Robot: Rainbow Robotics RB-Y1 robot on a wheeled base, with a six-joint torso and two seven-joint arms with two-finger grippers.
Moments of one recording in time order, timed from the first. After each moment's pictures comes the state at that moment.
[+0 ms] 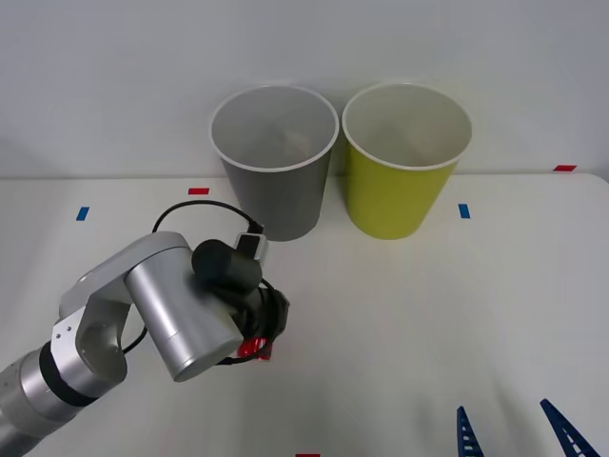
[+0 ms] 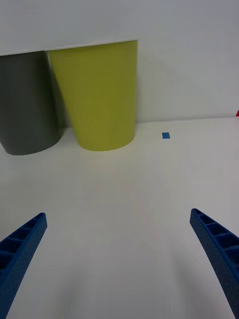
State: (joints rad) right arm 1.01 -0.36 0.31 -2.01 -0.15 -0.61 1.53; left arm -0.45 0.54 -0.71 -2.08 0.40 1.49 -0.74
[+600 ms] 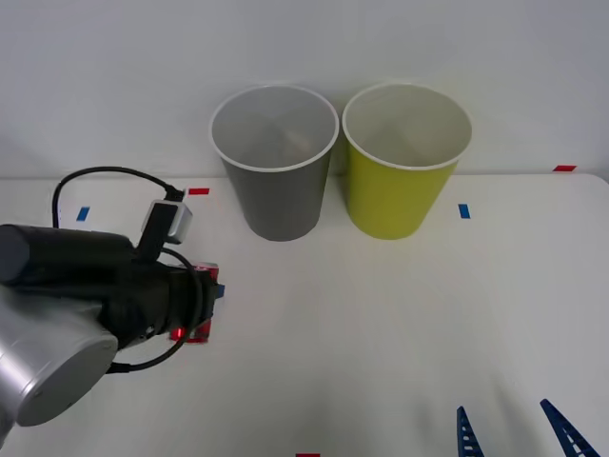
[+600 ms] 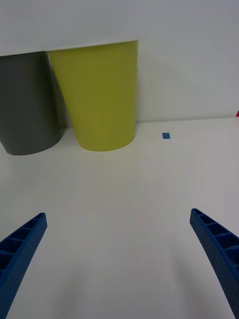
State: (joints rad) right arm 1.01 -0.36 0.31 -2.01 -0.15 -0.61 1.53; left arm -0.14 0.47 -0.22 -2.50 0.39 1.67 -1.15
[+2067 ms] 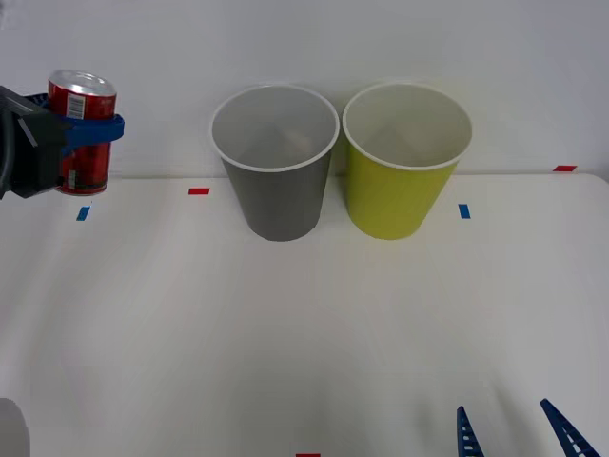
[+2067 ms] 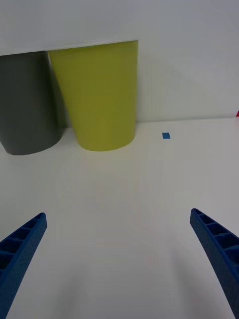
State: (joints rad) right arm 1.01 -0.36 0.31 -2.01 -0.15 -0.61 1.53; left arm -0.53 0.34 0.53 -2.58 0.87 1.89 -1.71
